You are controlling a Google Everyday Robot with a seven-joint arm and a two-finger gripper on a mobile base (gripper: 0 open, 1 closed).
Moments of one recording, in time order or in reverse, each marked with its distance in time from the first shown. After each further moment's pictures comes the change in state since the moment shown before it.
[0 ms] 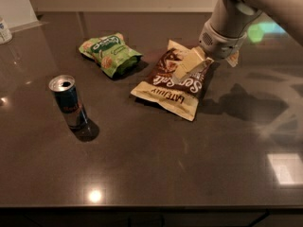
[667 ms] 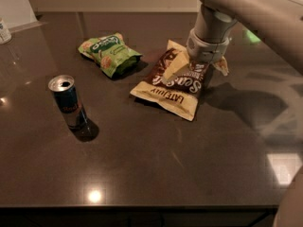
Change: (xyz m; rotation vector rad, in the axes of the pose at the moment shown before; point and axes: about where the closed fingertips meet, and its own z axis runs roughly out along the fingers) arm -0.018 0.011 0.038 0.013 0.074 0.185
